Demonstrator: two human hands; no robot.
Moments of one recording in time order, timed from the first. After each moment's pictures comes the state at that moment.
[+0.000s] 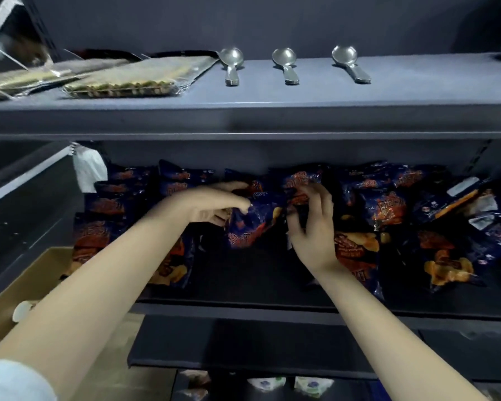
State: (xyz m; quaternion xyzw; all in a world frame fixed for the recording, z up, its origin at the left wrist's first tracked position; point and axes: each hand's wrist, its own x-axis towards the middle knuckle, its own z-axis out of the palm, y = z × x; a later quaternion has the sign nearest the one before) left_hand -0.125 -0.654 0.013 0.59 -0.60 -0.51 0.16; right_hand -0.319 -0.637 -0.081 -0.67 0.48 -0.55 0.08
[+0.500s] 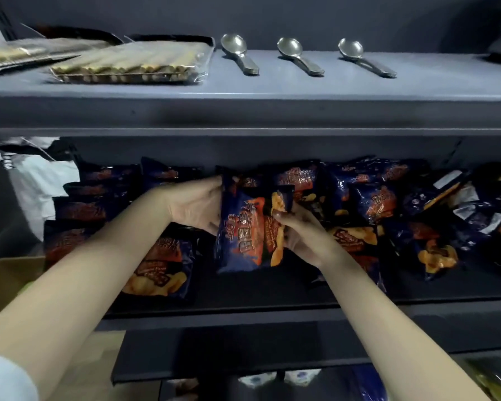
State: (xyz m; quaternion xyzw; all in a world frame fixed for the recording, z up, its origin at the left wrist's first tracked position) left_hand -0.083 -0.676 0.007 0.46 -0.53 -0.70 0.13; right_hand -0.300 -0.641 -0.071 -0.43 0.33 -0.48 0.69
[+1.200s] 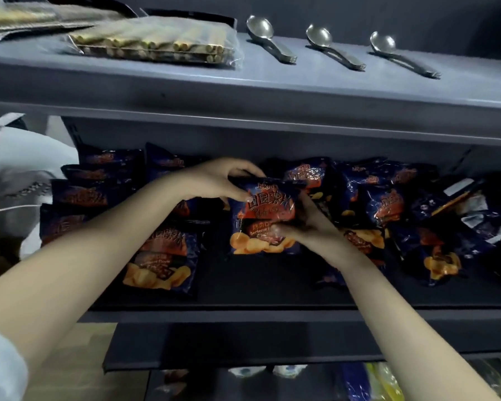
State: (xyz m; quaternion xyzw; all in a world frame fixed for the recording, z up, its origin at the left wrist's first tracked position) left_hand -0.082 -0.701 0.004 0.41 -0.78 -0.42 0.18; right_hand -0.306 -0.642 -0.066 -0.63 0.50 -0.36 0.47
